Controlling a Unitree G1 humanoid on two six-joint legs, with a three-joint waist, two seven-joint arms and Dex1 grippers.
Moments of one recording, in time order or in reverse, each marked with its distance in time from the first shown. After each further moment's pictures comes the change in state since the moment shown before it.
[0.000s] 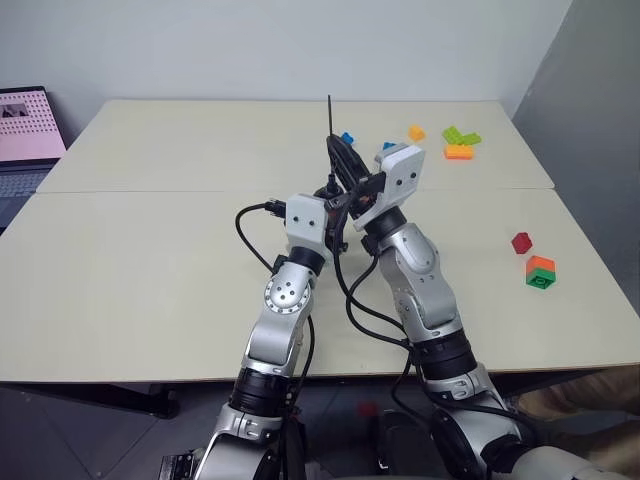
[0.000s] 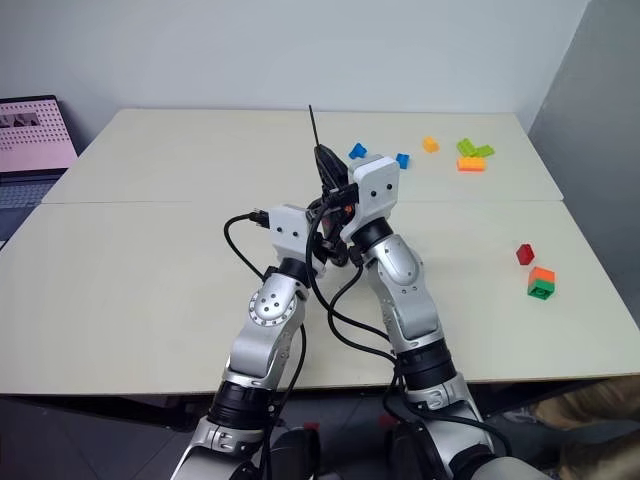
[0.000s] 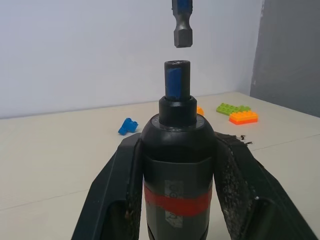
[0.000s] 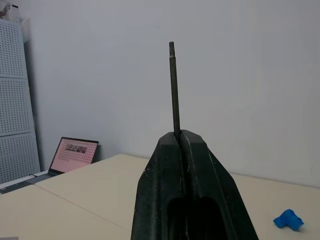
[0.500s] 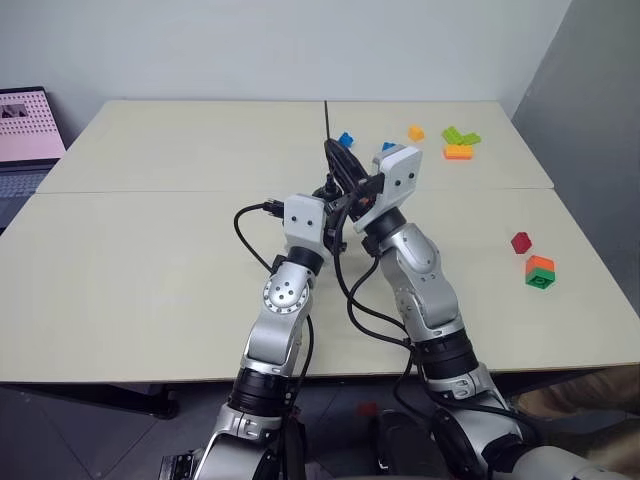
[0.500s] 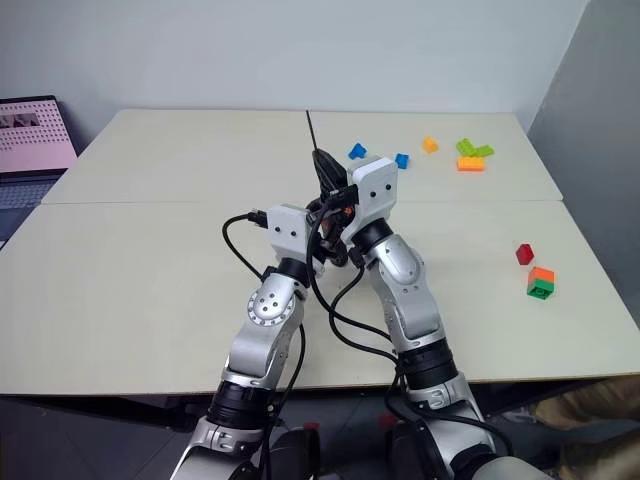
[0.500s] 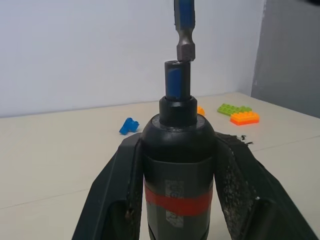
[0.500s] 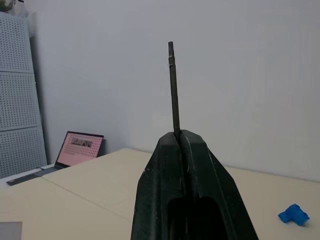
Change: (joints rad) left arm 0.000 0.002 0.005 0.000 -0.007 -0.001 -0.007; right arm -0.002 -0.010 -0.003 0.001 0.005 0.033 0.032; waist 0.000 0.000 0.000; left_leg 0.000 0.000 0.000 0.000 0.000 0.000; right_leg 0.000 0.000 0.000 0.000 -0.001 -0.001
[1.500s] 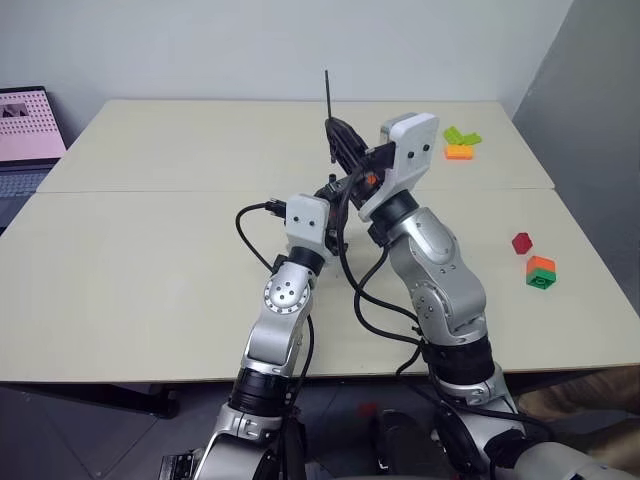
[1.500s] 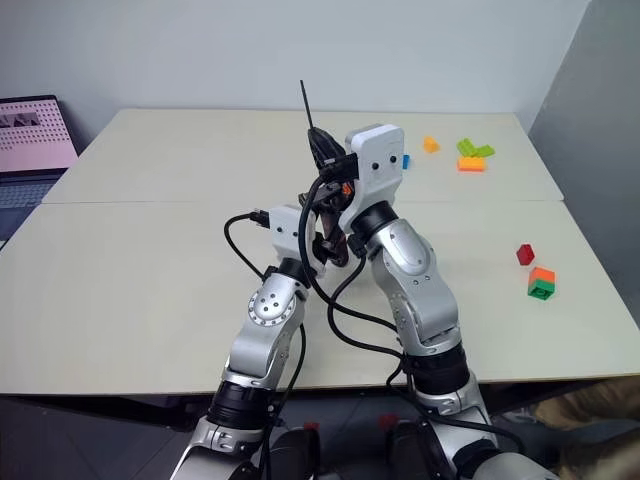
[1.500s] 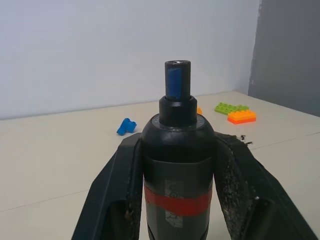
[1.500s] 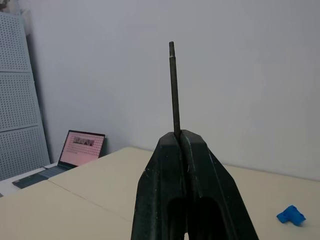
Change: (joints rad) left arm 0.000 0.000 0.003 0.000 0.008 -0.002 -0.005; right arm -0.020 -0.015 0.004 -0.306 0.036 0.356 -0.123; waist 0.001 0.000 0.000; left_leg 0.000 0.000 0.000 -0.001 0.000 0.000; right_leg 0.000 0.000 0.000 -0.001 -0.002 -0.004
